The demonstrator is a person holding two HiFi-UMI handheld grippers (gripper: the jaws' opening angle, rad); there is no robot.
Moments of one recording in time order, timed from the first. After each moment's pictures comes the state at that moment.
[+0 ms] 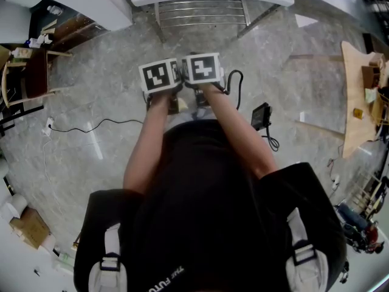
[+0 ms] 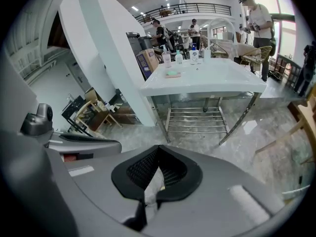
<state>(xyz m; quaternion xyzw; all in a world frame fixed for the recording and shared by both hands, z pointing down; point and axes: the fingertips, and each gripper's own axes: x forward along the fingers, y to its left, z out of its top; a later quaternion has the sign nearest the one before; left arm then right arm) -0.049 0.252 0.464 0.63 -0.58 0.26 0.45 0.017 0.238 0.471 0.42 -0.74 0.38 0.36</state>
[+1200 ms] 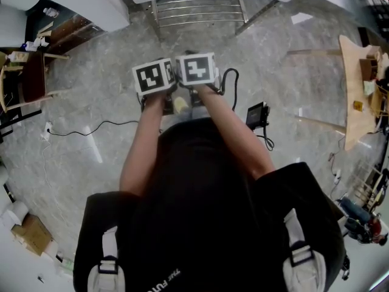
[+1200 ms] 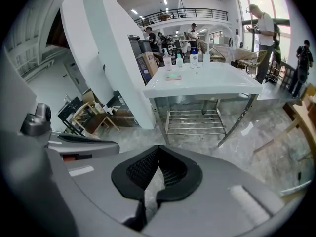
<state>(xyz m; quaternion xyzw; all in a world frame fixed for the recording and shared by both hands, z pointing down) -0.083 0.273 0.467 0.63 -0.58 0.26 0.44 -0.010 0.252 0.469 0.45 -0.74 0.36 0.35</state>
